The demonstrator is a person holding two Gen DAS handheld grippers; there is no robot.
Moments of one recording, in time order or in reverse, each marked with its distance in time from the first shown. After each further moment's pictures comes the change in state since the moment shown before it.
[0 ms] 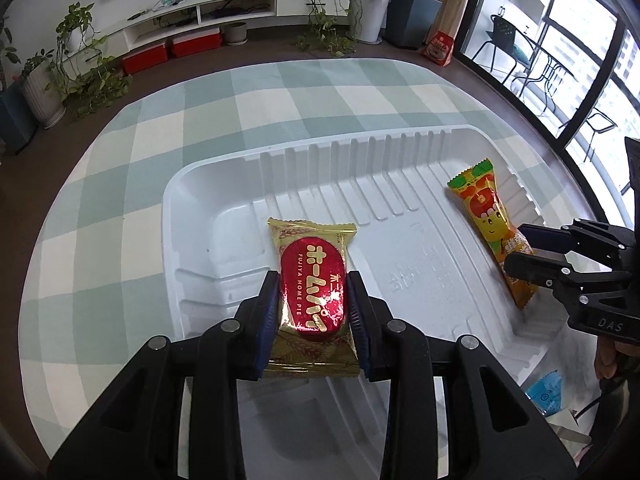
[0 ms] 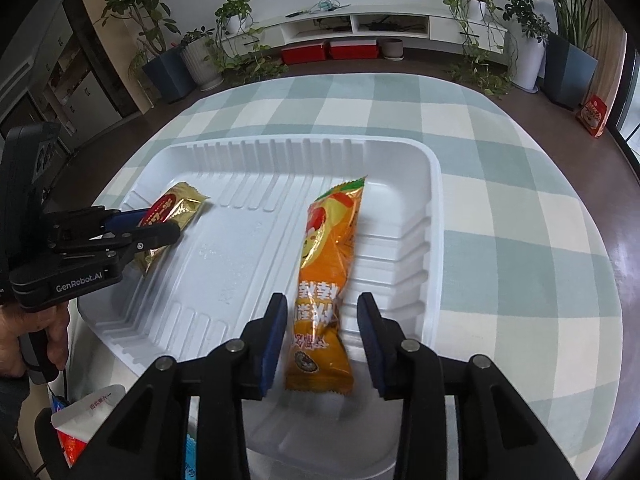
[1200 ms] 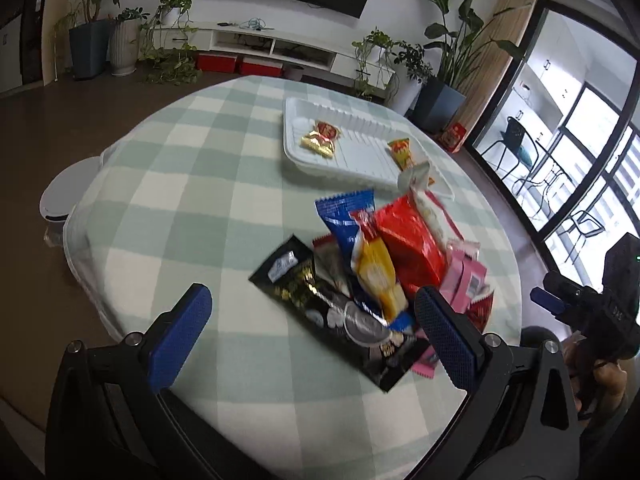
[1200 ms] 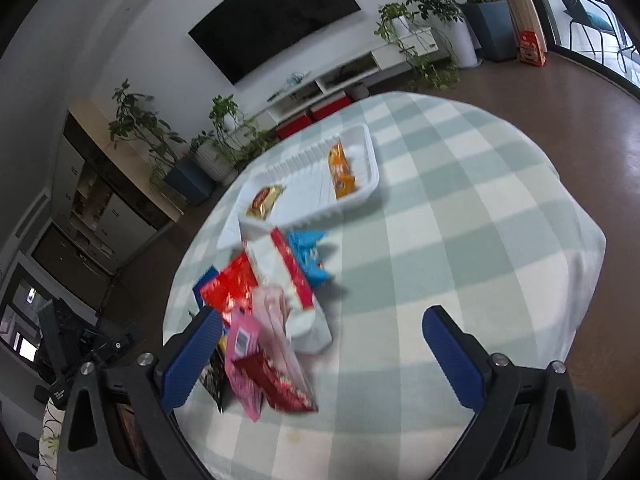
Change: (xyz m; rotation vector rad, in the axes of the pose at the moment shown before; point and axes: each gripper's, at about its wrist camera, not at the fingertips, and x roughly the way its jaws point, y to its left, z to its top) left arm -0.233 -0.044 -0.292 -0.321 -0.240 -0.029; right arm -0.176 0.029 -0.212 0.335 -0.234 0.172
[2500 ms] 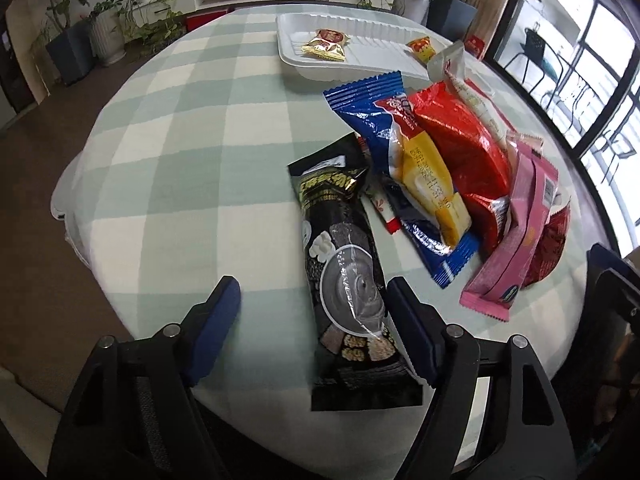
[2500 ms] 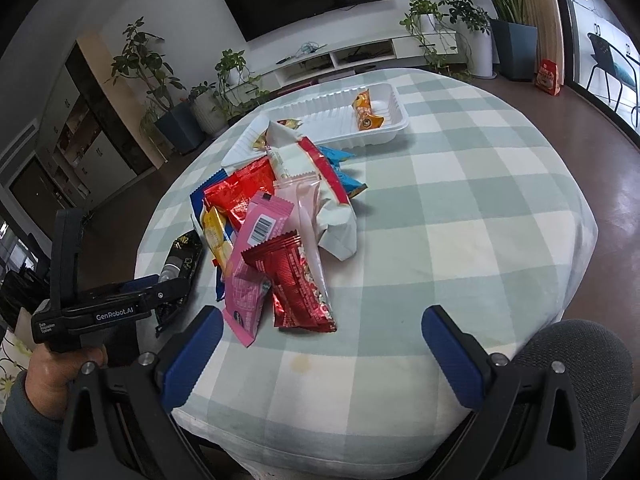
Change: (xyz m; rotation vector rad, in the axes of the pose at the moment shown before) left arm 0.080 -0.004 0.001 0.192 0.256 0.160; right arm 0.010 0.038 -0.054 -0.176 0.055 -0.119
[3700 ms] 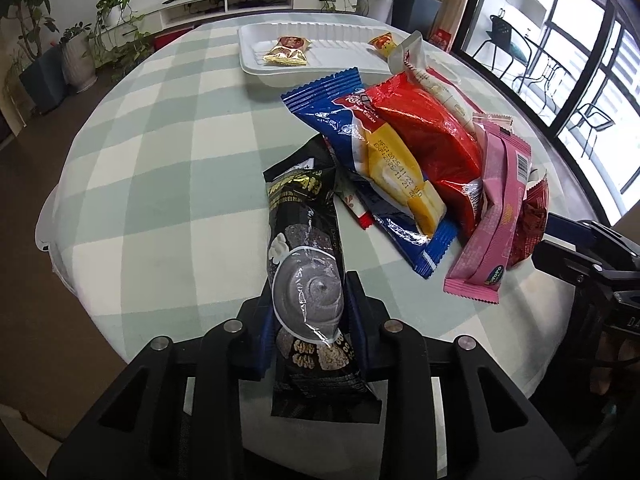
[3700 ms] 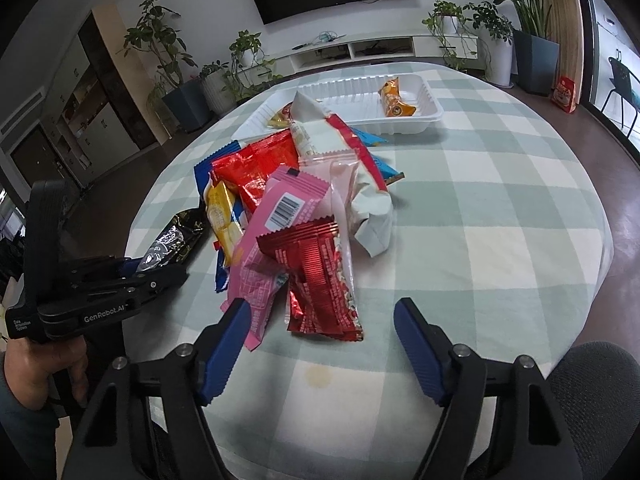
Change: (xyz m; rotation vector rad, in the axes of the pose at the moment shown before) left arm -0.002 -0.006 -0.009 0.089 -0.037 -0.093; right arm 0.031 0.022 -0.001 -0.095 0.038 -0.003
